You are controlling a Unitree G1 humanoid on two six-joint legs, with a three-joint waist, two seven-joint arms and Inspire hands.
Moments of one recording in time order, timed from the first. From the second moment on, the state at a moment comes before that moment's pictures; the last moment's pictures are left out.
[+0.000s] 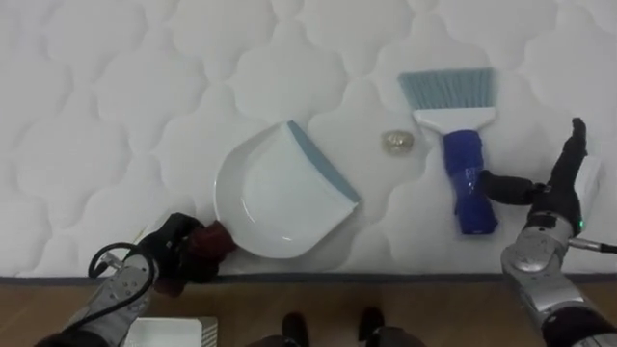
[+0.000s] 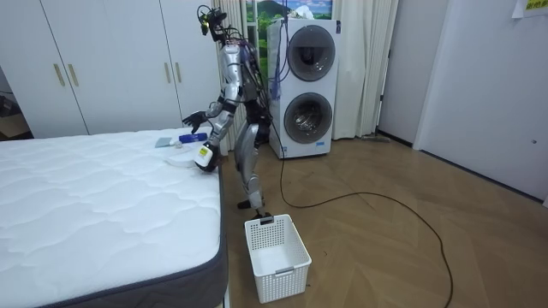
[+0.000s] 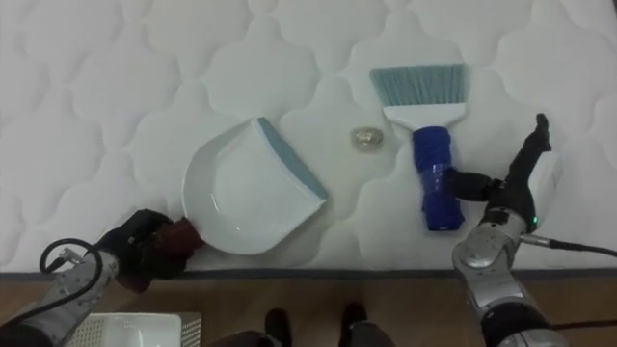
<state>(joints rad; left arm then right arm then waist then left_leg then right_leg) -0.35 0.42 -0.34 1.08 0.19 -0.17 0.03 -0.37 -0.40 0.24 1.01 0.13 -0.32 -0.74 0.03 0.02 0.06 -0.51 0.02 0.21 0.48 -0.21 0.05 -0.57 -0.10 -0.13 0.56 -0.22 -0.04</state>
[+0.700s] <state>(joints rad) -0.36 0.41 -0.38 1.08 0.23 -0.17 0.12 -0.42 -0.39 0.29 0.92 0.19 -0.32 -0.72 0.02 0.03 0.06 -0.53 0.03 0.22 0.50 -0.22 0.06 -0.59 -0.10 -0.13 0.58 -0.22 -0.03</state>
